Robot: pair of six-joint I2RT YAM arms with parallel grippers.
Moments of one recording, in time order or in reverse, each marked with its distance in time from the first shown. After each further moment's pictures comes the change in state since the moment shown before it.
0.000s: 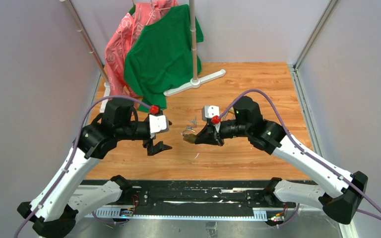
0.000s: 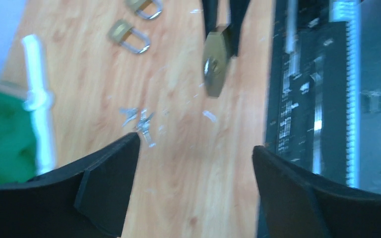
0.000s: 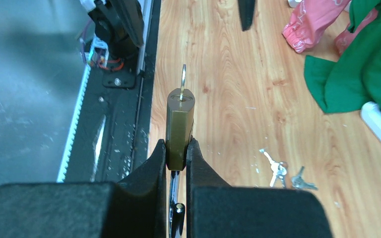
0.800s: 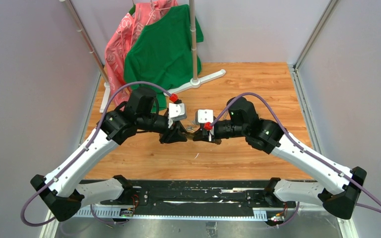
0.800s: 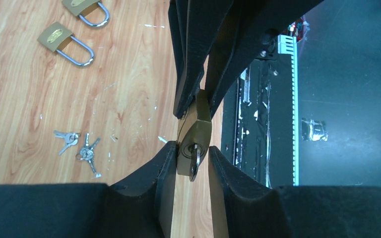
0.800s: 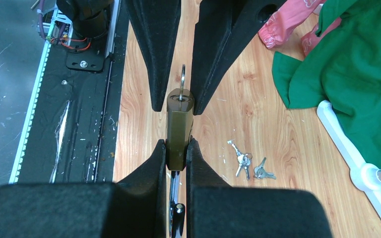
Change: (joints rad) left arm -0.089 0.213 0.057 0.102 0.157 -0.235; right arm 0.080 0.013 0.077 -0.113 0.167 -0.202
